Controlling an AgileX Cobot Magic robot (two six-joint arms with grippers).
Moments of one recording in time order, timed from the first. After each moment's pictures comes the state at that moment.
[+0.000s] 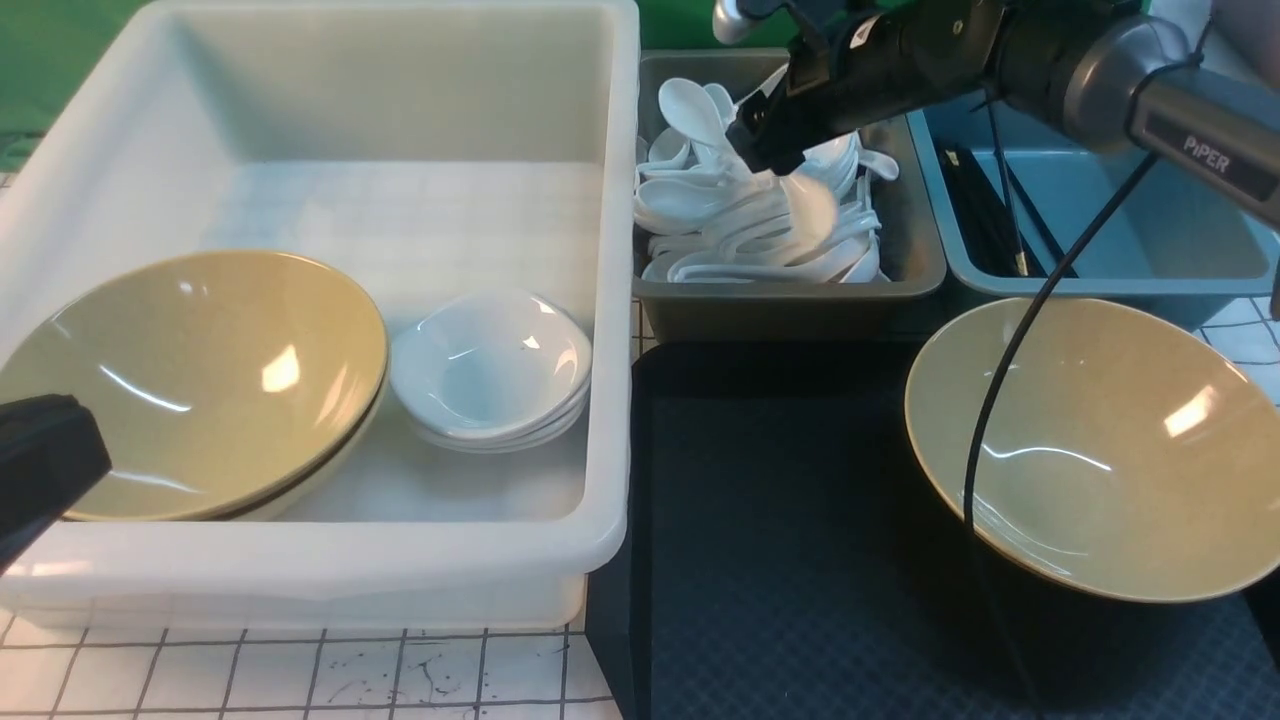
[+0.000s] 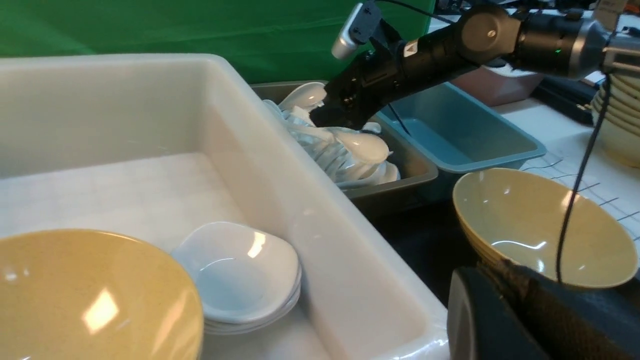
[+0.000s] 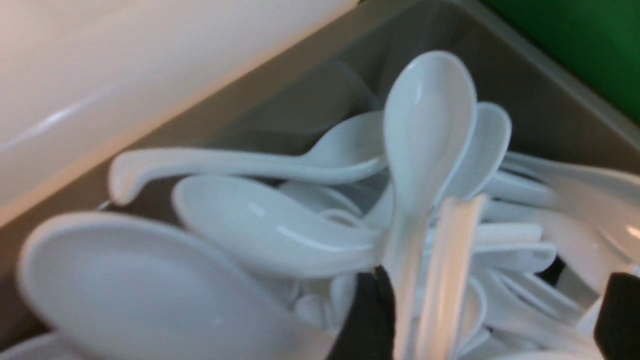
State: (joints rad) right arm 0.30 2.24 -2.05 0.25 0.45 -0.61; left arm -0.44 0.34 -0.69 -0.18 0.64 0.12
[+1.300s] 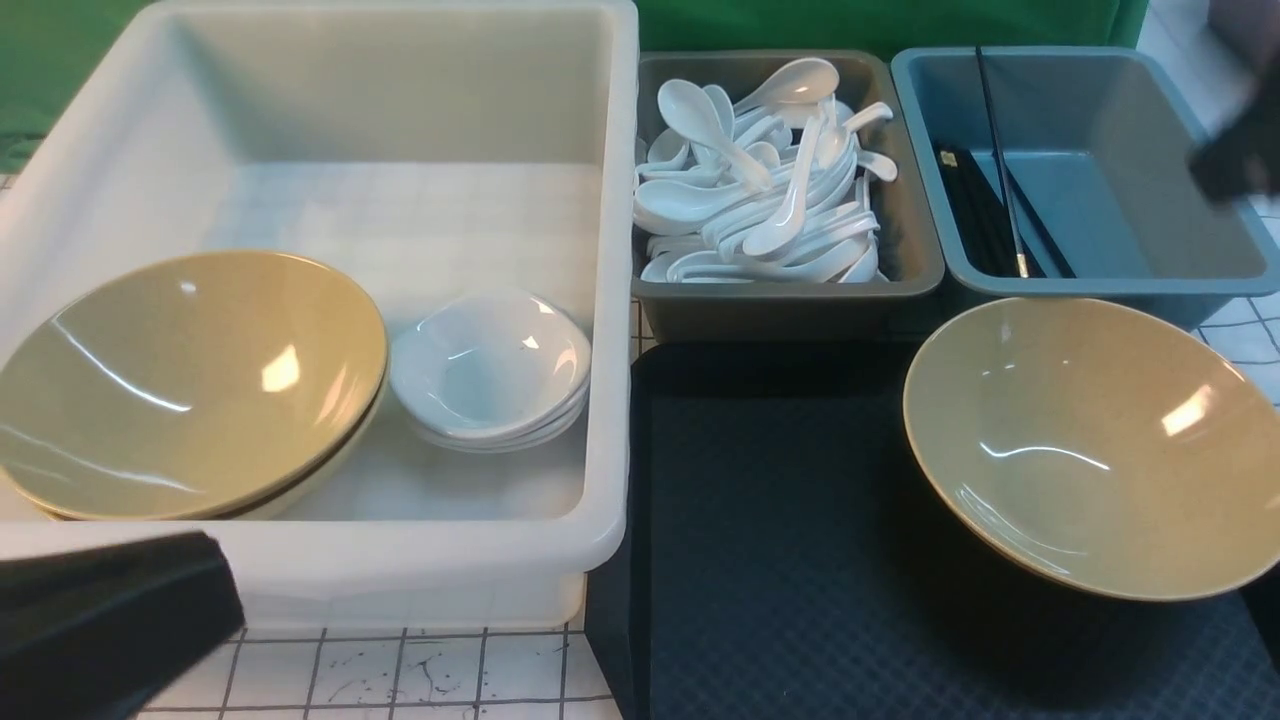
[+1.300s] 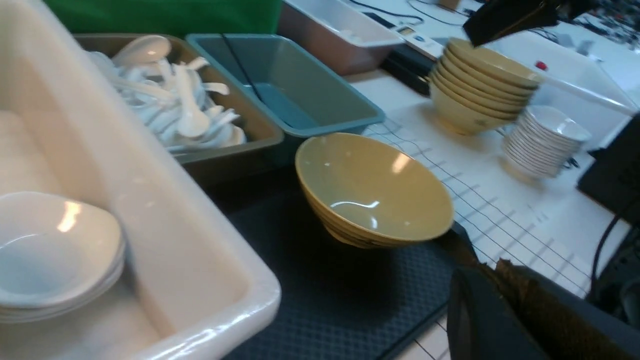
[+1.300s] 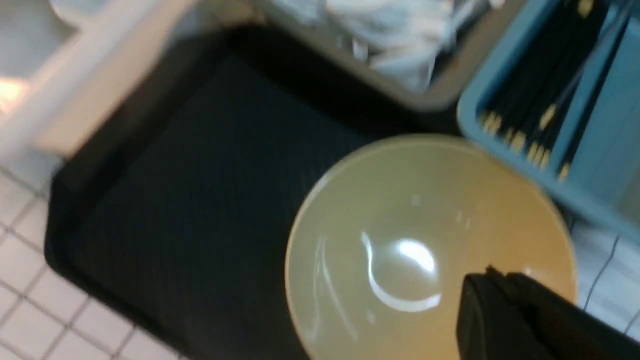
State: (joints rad) right arm 0.30 1.27 -1.46 0.01 1.17 -0.19; left arm -0.44 0.34 -0.69 -0.62 0.75 0.38
